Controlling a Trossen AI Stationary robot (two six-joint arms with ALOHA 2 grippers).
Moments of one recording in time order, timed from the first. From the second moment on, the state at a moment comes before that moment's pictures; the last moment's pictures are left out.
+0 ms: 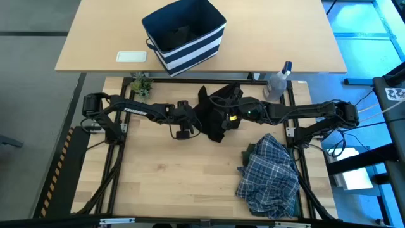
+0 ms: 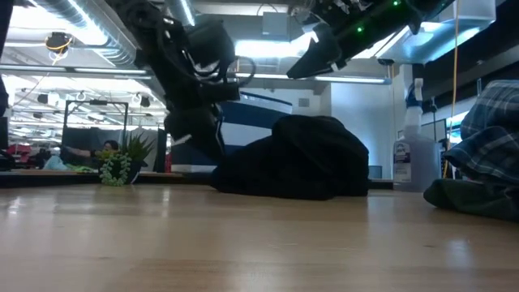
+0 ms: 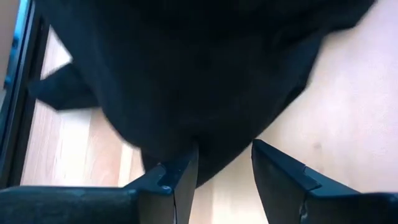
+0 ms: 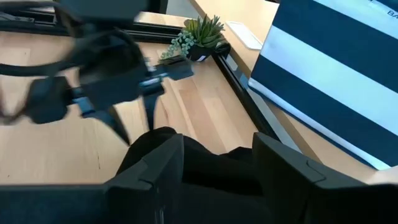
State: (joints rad) left arm 0.18 1.66 0.90 -0.22 -0.25 0.25; right arm -0.11 1.36 0.89 0.06 0.31 -0.16
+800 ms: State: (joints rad) left arm 0.23 1.74 0.90 -0.16 -0.34 0.40; right arm -0.11 1.36 0.89 0.03 0.31 -0.13
